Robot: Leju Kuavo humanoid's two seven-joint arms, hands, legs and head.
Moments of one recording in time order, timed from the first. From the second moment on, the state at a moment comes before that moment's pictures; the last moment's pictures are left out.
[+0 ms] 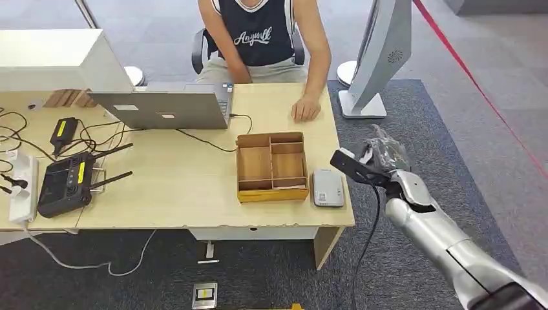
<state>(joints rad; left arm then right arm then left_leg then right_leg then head) -0.07 0.00 -0.39 -0.23 -0.06 0.66 -0.02 -0.62 -0.45 0.69 -0.98 0.61 -0.29 0.34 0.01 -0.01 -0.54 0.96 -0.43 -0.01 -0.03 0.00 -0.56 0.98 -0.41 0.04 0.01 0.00</state>
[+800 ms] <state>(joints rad) -0.07 0.00 -0.39 -0.23 -0.03 0.66 -0.01 -0.60 -0.37 0.74 -0.92 0.61 -0.30 0.31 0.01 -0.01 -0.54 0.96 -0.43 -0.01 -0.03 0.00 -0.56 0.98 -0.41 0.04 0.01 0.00</state>
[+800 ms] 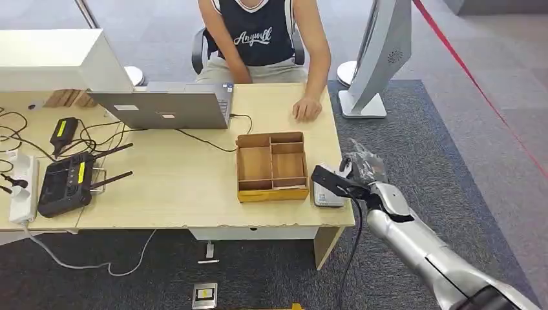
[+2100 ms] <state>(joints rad) -0.07 0.00 -0.44 -0.23 -0.04 0.65 0.01 -0.54 -0.31 0.74 -0.89 0.63 -0.29 0.30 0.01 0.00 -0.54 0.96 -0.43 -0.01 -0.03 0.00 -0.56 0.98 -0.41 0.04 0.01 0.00</state>
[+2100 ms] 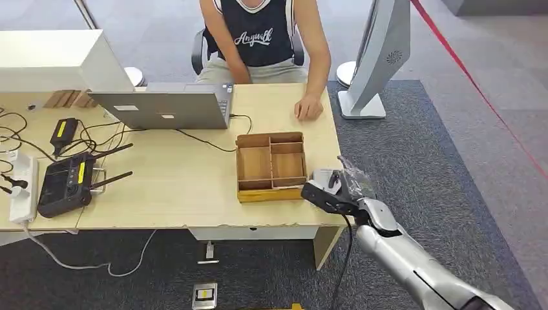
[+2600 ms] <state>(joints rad) -0.07 0.00 -0.45 -0.23 -0.03 0.65 0.01 -0.53 -0.28 0.74 -0.85 0.63 -0.29 0.29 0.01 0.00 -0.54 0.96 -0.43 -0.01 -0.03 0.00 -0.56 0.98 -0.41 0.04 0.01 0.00</state>
